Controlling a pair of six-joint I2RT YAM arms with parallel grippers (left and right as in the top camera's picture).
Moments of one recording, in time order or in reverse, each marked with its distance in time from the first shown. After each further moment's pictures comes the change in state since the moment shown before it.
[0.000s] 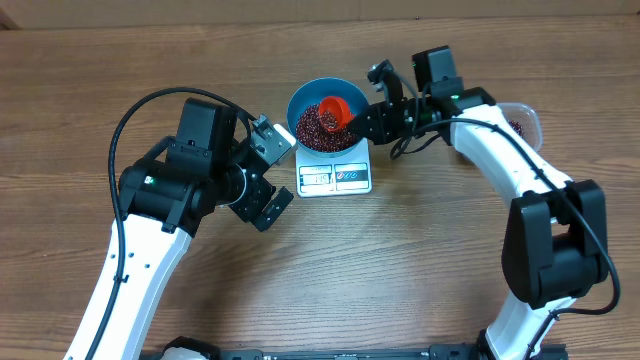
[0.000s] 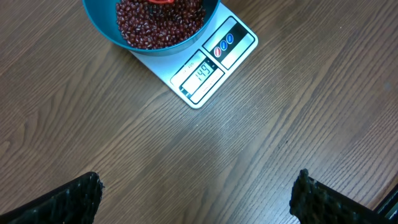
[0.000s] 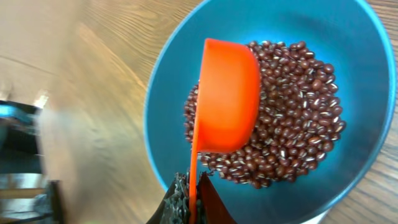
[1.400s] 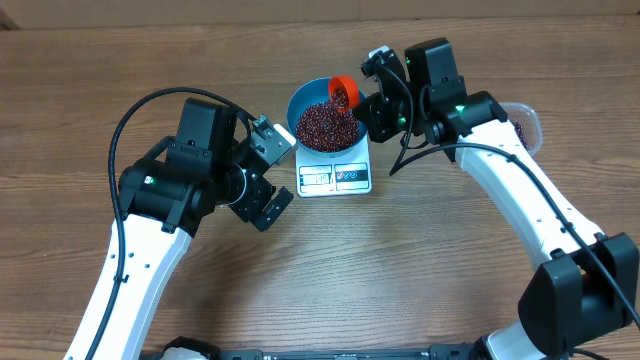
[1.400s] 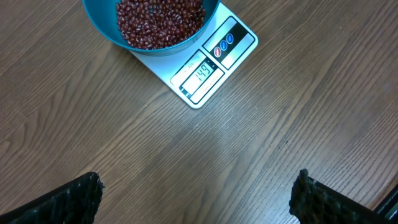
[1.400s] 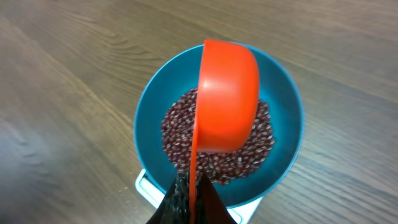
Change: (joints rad) left arm 0.000 0.000 0.000 0.000 0.000 0.000; right arm 0.117 -0.206 0.010 -0.047 0.435 -0.043
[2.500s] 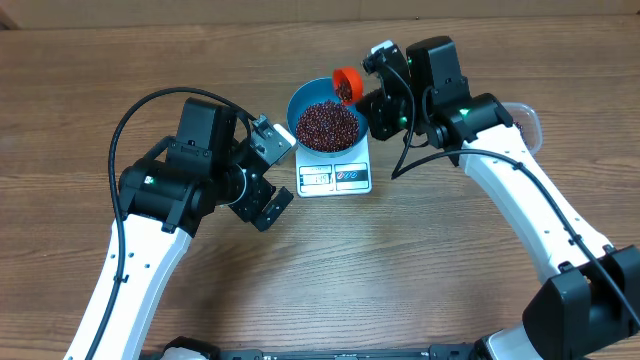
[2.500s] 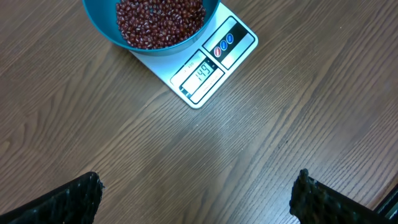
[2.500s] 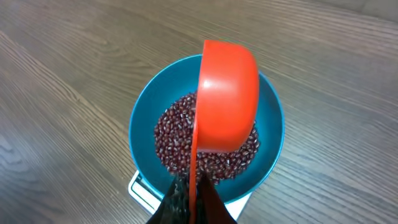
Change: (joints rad) left arm 0.000 0.000 0.000 0.000 0.000 0.000; right arm 0.009 -0.040 0.002 -0.003 0.047 0.001
